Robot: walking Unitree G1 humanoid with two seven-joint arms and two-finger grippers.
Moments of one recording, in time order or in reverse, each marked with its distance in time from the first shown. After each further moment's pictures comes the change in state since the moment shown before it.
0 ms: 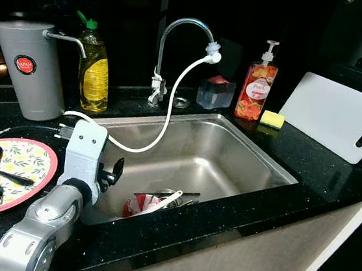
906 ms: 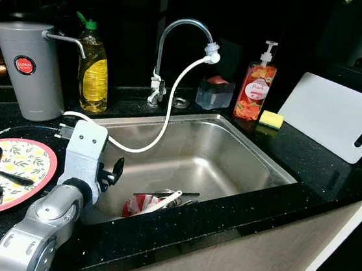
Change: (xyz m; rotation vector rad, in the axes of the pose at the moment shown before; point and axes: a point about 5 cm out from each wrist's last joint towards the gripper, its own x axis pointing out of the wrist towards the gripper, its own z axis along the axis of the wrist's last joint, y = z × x) left arm 0.000 0.000 0.000 0.000 -0.002 0.003; right arm 0.000 -0.001 0.000 0.004 0.000 -0.002
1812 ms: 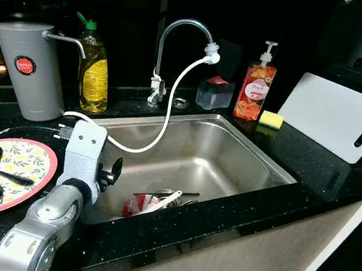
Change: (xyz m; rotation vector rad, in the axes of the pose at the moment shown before) left arm 0.002 0.001 -0.001 0.005 0.022 0.008; right arm 0.000 0.000 0.000 -0.004 -0.001 0.001
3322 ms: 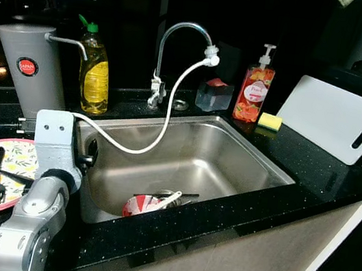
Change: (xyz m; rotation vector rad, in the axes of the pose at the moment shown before) left arm -0.004 0.031 0.010 -0.121 -0.121 0.268; right arm 0.000 0.009 -0.004 -0.072 0.018 0.051
